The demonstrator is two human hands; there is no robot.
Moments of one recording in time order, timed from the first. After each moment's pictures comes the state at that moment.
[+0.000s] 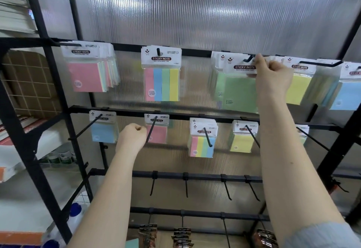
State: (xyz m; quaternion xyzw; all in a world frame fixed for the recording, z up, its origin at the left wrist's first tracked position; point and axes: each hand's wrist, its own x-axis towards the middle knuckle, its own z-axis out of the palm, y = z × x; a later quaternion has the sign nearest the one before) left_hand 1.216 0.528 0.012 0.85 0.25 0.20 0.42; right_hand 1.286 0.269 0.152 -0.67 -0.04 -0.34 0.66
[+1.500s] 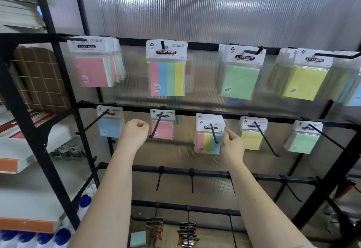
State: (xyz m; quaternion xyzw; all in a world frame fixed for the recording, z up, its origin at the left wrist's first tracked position) left_hand 1.217 0.543 0.003 0.83 0.24 0.21 0.46; right_hand 1.299 0.304 -0.040 -0.78 0.05 -0.11 0.61
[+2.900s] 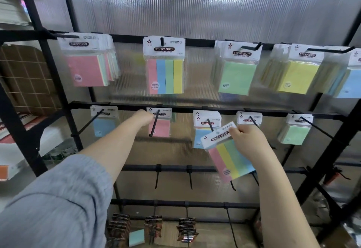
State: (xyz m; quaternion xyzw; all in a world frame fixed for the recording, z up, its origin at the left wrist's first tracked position) left_hand 1.289 0.558 0.020 0.87 0.25 0.03 0.42; right_hand 1.216 0.280 0.046 -0.91 -0.01 -0.07 0.41
